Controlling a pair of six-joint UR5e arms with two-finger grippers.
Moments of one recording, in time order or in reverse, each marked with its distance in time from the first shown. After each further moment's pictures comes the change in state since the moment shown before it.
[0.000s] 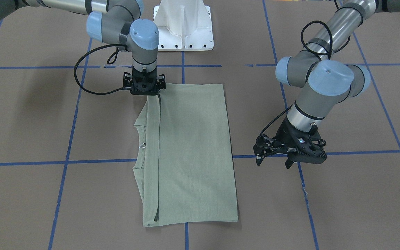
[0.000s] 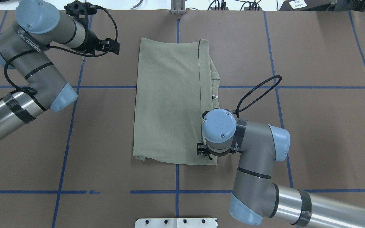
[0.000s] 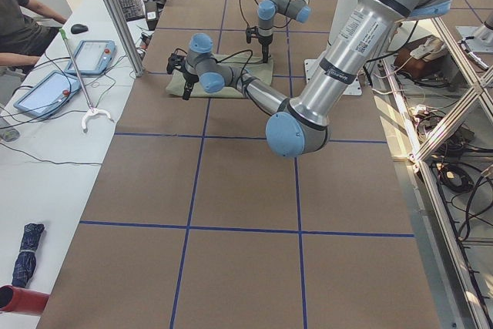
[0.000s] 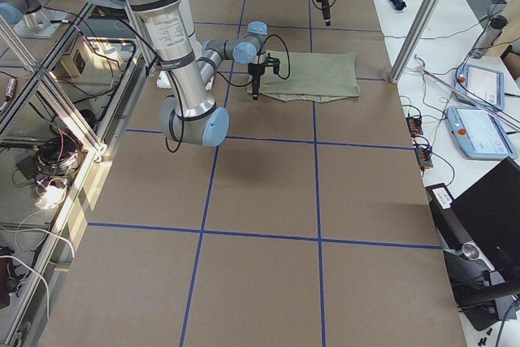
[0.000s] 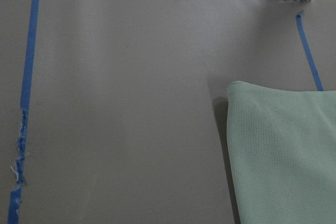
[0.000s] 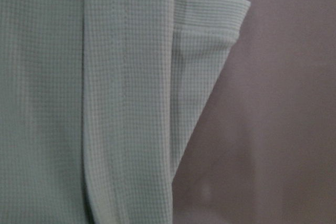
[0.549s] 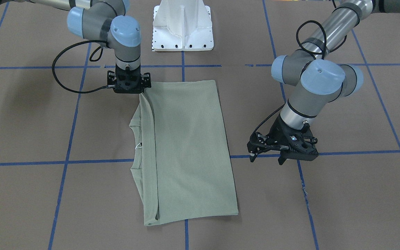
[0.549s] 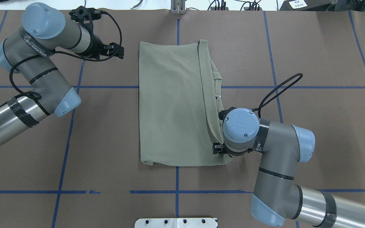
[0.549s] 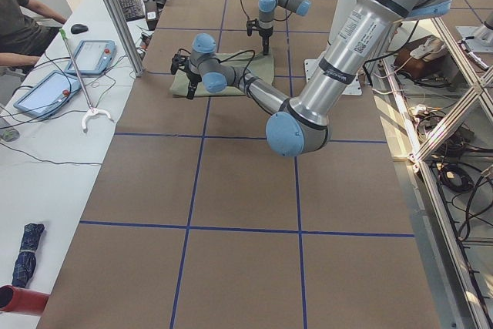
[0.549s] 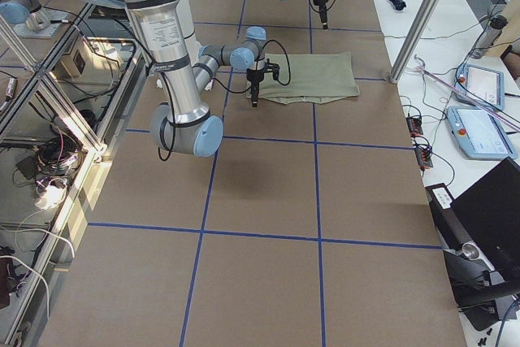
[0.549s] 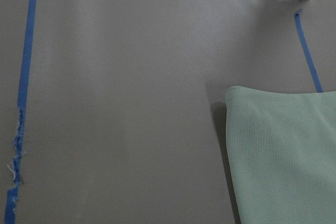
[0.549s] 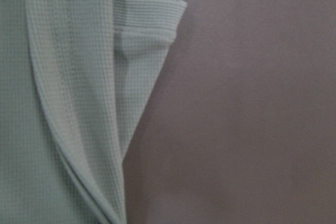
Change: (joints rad) left arm 0.030 -0.001 -0.004 -0.004 0.000 -0.050; right arm 0.027 -0.108 0.097 -0.007 -0.002 -0.052
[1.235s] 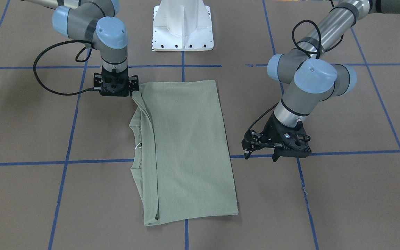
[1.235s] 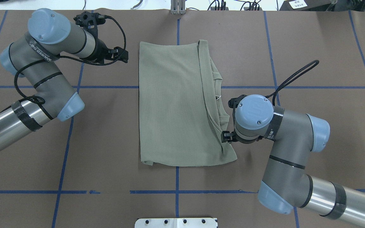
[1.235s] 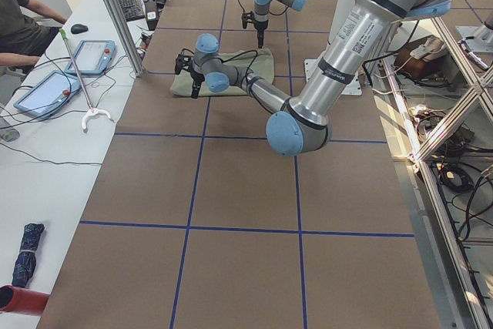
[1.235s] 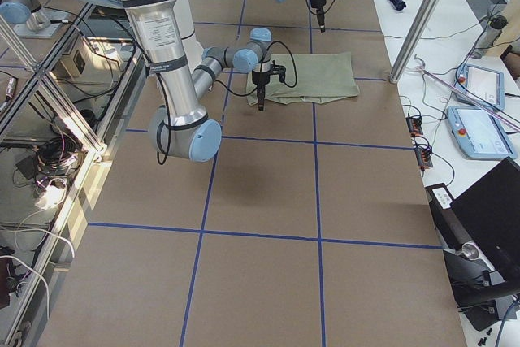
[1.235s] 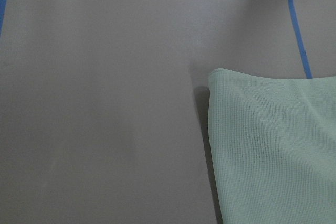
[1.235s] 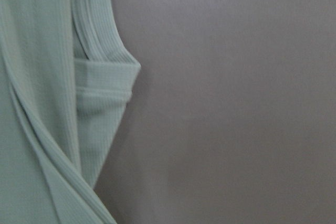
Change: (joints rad) left arm 0.018 -0.001 -0.002 -0.007 0.001 -0.031; right arm 0.077 0.012 0.004 -0.002 -0.005 -0.055
